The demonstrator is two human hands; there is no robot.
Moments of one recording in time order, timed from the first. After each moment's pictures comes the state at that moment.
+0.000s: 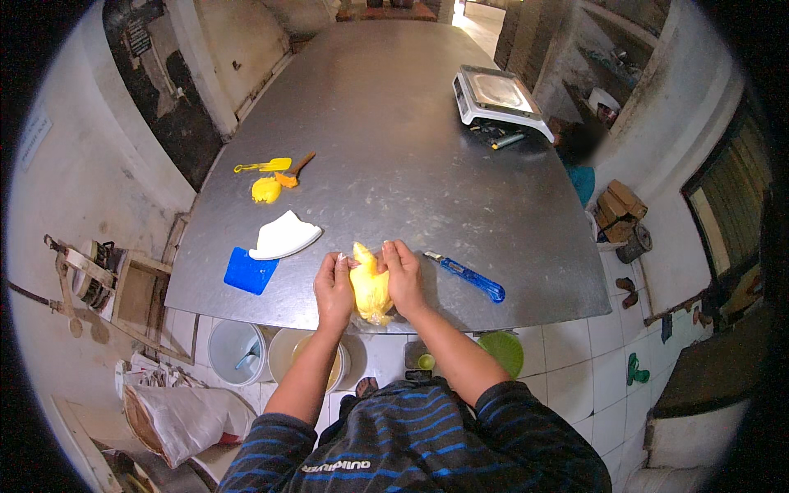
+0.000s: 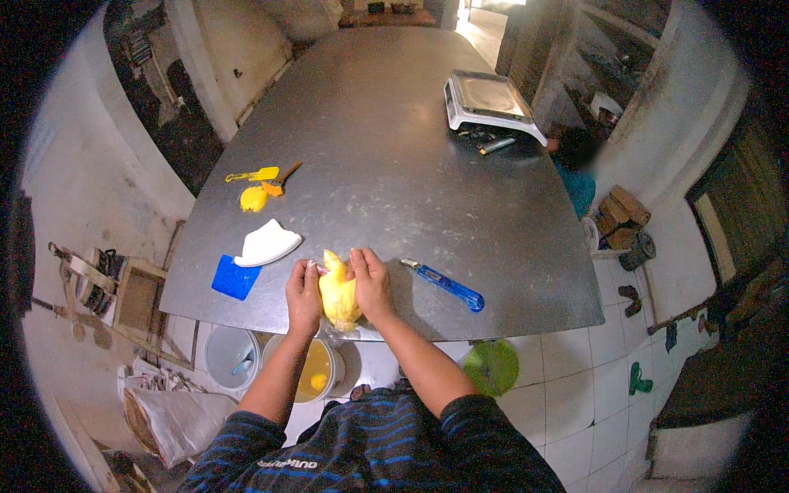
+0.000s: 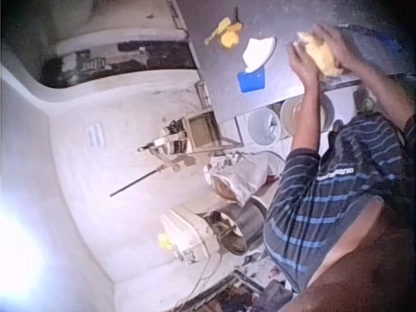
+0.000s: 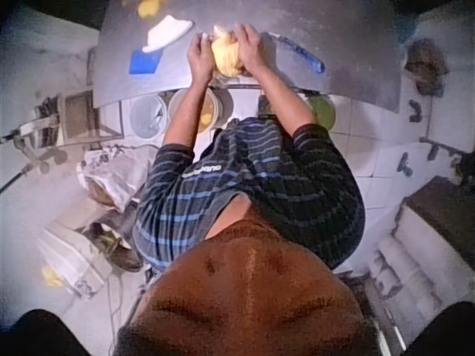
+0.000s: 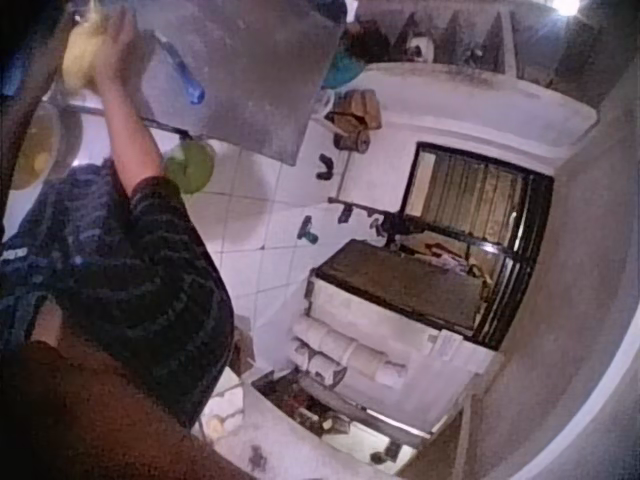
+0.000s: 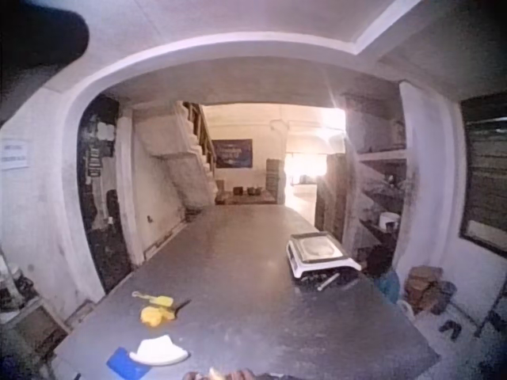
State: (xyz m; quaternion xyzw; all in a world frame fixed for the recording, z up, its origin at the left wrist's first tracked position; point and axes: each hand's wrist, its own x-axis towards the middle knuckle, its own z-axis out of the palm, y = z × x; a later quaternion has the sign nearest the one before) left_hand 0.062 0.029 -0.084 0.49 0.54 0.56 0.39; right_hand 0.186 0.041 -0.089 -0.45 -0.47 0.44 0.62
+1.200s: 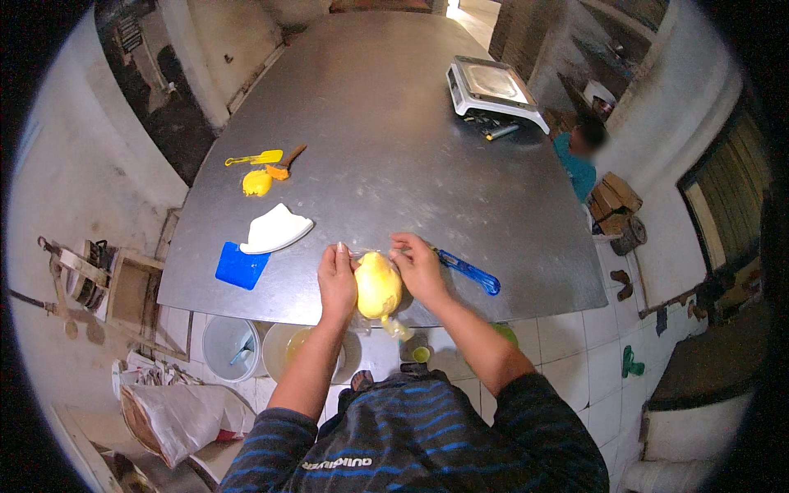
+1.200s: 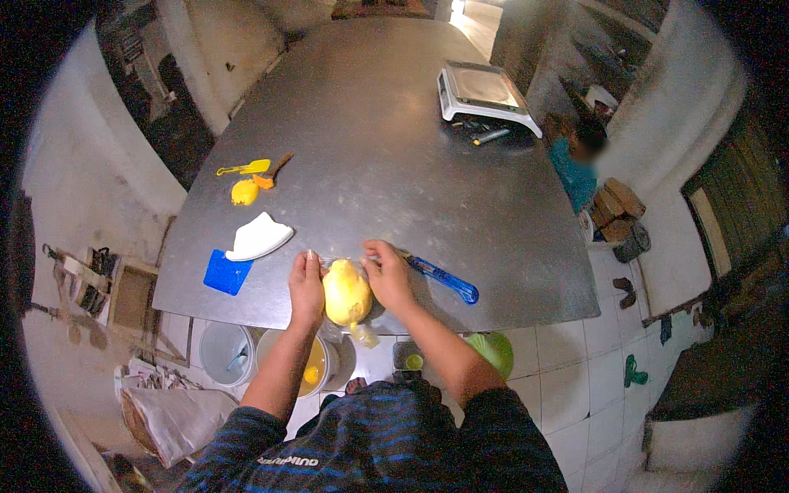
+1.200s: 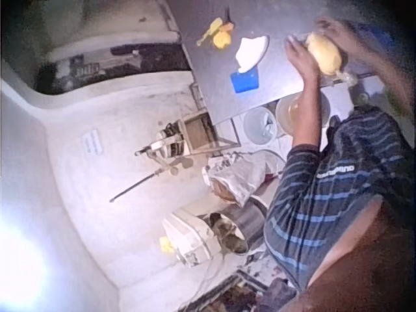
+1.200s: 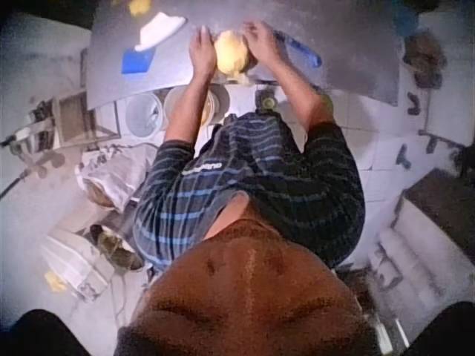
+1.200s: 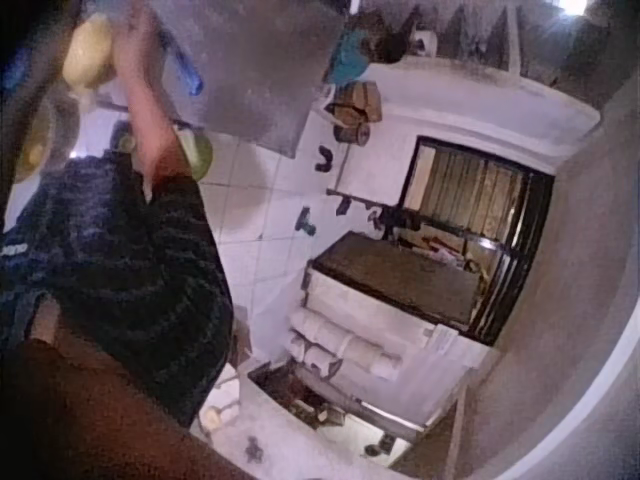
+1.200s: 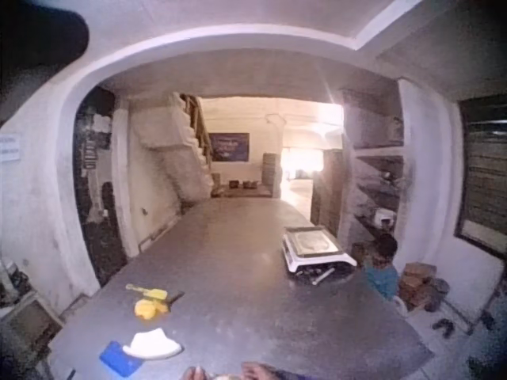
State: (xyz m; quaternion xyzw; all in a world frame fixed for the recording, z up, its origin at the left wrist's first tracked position) left_hand 0.086 0.037 -0.089 0.44 0.51 0.58 0.45; right_hand 0.234 0.039 -0.095 -0.52 -0.62 0.28 0.51
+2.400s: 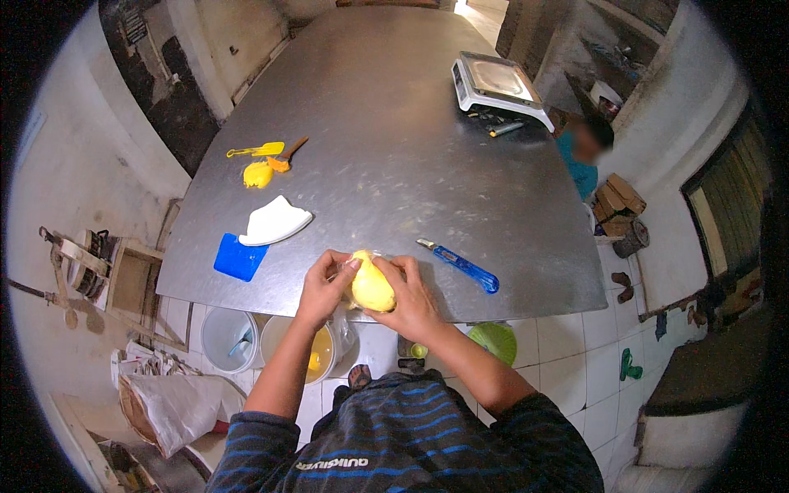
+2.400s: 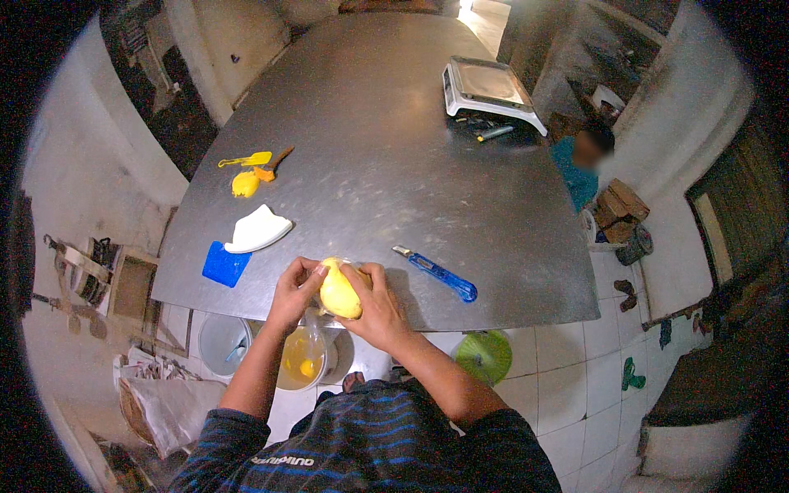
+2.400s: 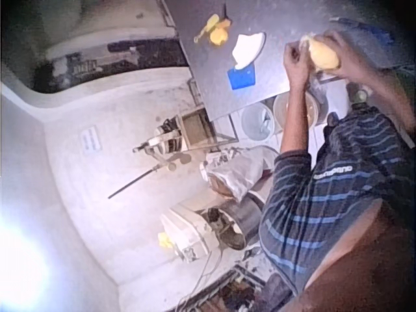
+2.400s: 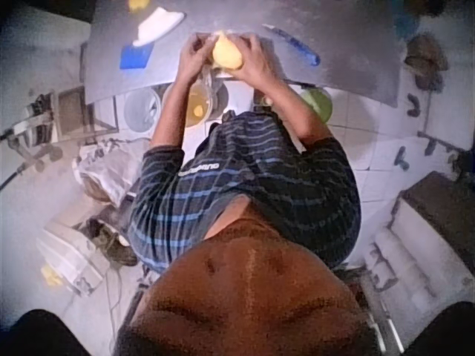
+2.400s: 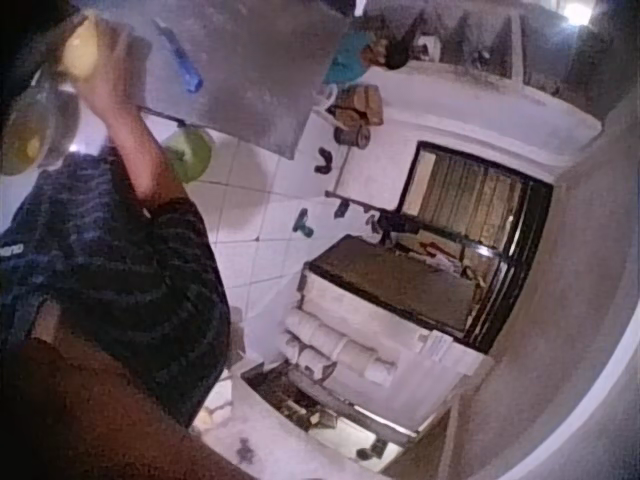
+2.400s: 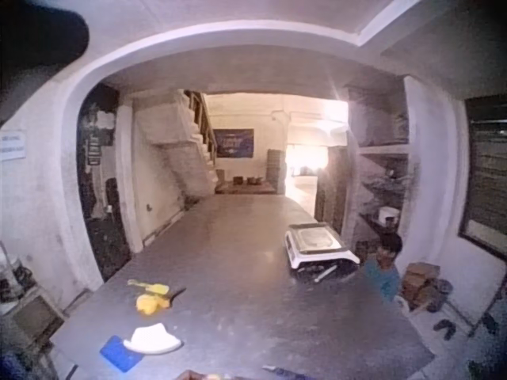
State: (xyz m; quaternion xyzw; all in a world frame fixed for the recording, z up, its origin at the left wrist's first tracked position) left_hand 0.055 0.013 -0.068 0.54 0.50 0.45 0.51; right_hand 0.227 -0.028 -0.063 -0.51 -0.76 0.21 0.35
